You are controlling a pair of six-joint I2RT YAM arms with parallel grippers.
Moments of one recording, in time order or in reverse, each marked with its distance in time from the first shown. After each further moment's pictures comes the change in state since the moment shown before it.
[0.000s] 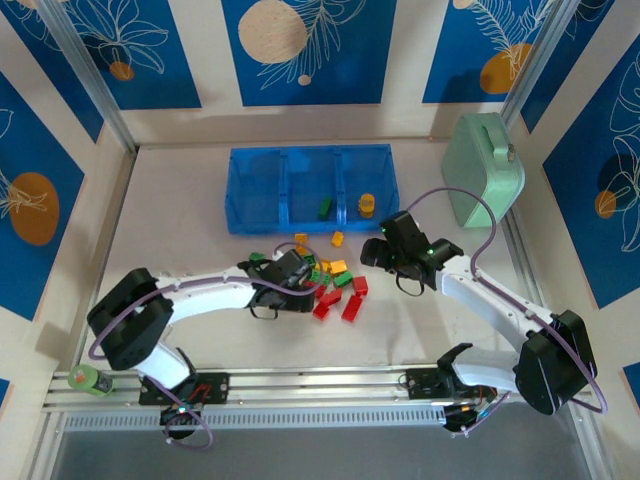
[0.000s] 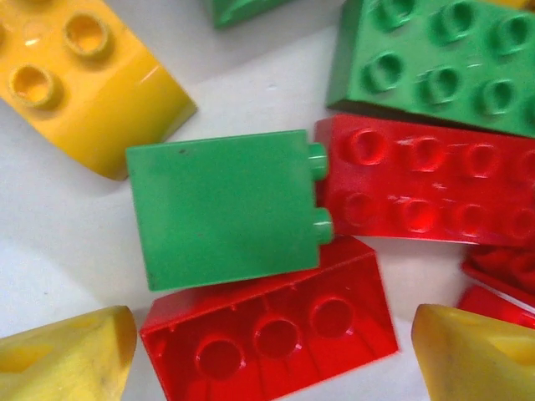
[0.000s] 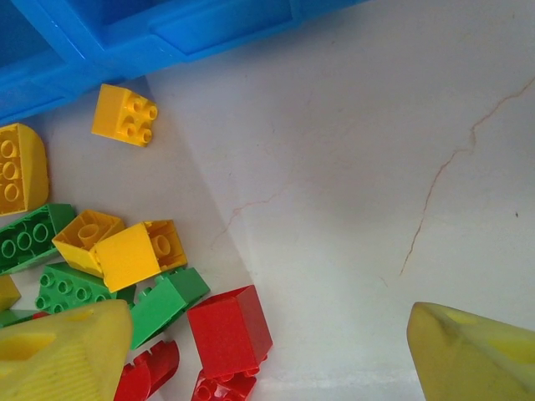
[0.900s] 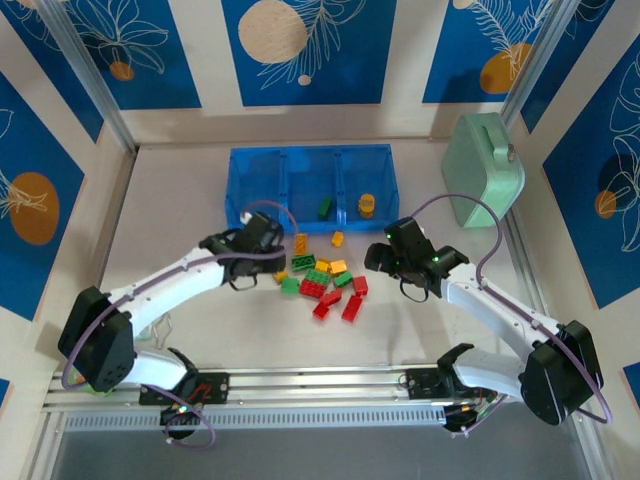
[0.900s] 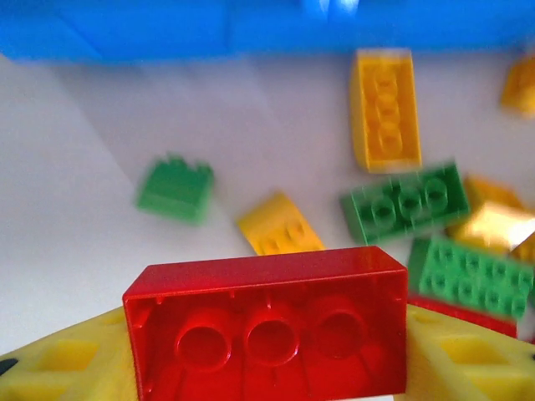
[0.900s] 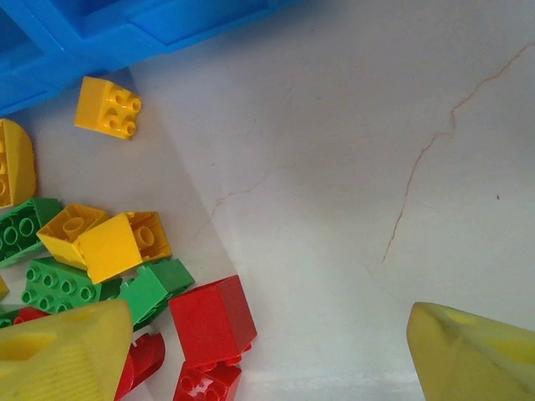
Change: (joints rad) left arm 0.257 -0.168 0.158 -0.143 -0.117 0.129; right arm -0.003 -0.056 -0.055 0.008 0.000 0.011
